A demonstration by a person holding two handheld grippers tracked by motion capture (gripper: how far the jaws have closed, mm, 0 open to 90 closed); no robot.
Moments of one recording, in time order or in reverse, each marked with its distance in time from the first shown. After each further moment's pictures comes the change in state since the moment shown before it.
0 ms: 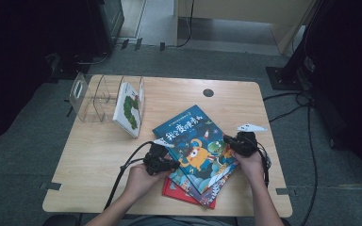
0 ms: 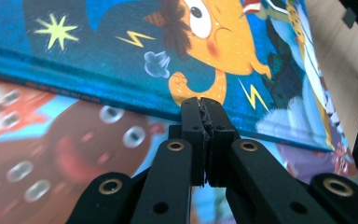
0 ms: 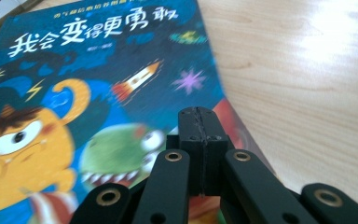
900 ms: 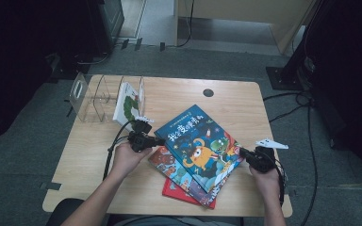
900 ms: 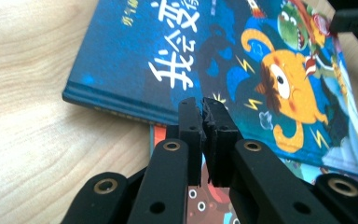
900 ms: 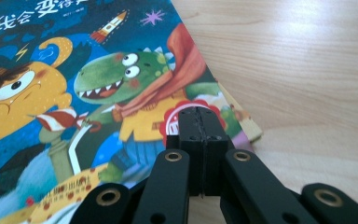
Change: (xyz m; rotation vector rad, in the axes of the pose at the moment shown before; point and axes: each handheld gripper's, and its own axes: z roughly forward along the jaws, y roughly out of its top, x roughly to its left) left arm 0.068 0.036 -0.051 -0.065 0.057 -0.094; right arm -0.015 -0.047 -0.049 -0.011 -0.078 0.115
